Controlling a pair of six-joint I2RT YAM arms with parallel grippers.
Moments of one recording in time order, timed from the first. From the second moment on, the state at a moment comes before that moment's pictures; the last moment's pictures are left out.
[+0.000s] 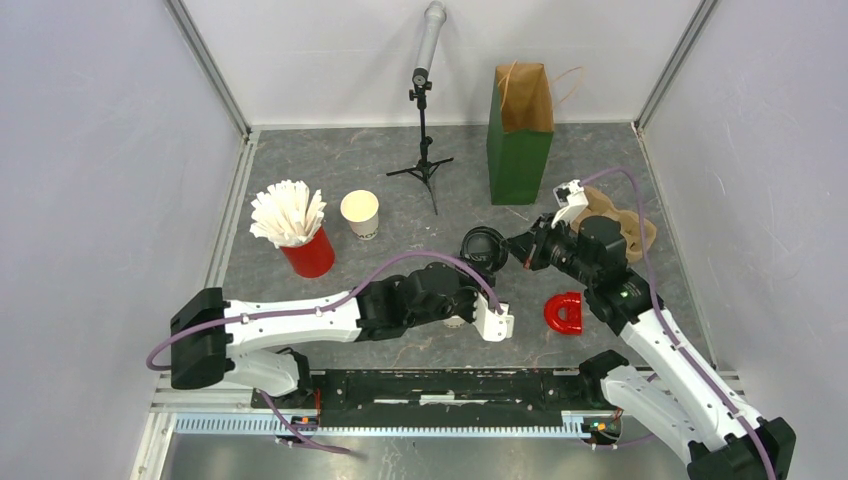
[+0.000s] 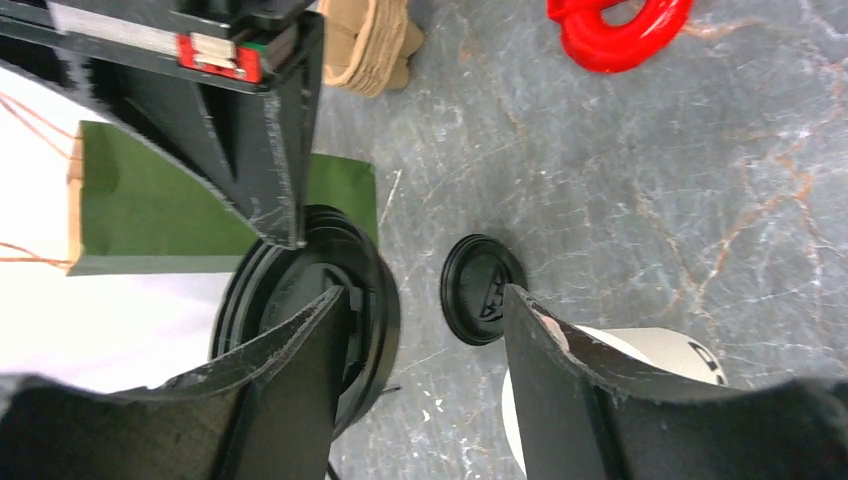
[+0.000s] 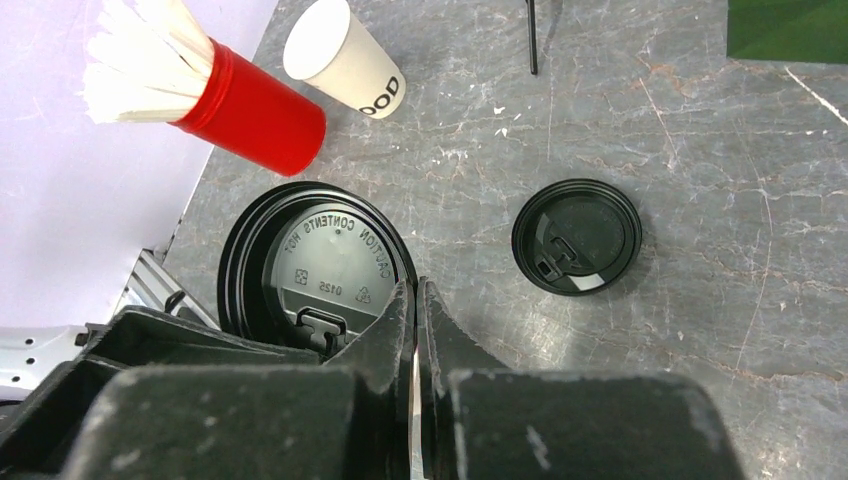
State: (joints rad) left arm -1.27 1.33 0.91 0.02 -0.11 0.89; right arm 0.42 0.79 0.67 -0.18 -0.28 0.52
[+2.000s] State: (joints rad) left arm -1.02 0.92 0.89 0.17 0.05 -0.95; right arm 0.80 0.64 0.28 0.99 -0.42 -0.33
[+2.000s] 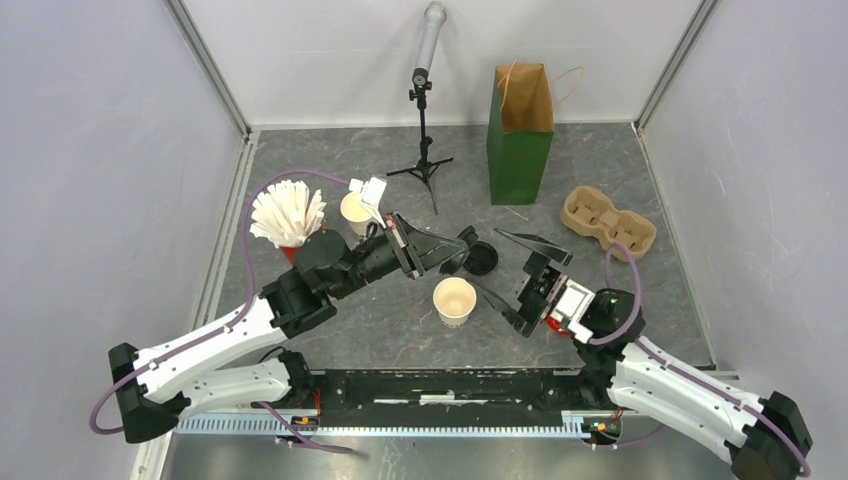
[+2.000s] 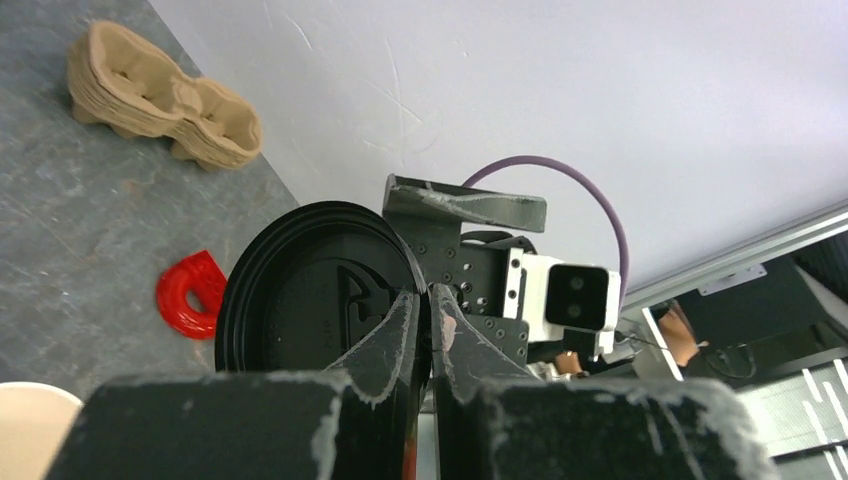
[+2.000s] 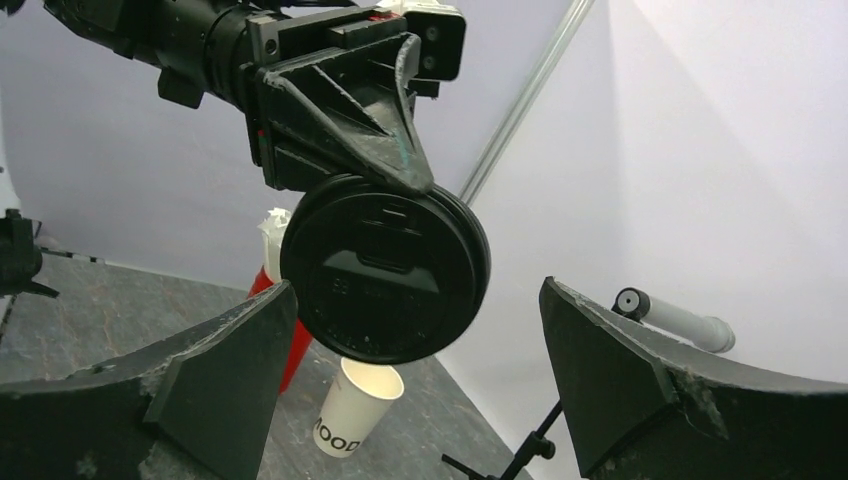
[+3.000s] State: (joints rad) left arm -1.02 0.94 0.83 0.26 0.07 -1.09; right arm 1.01 0.70 0.28 0.91 -0.15 -0.61
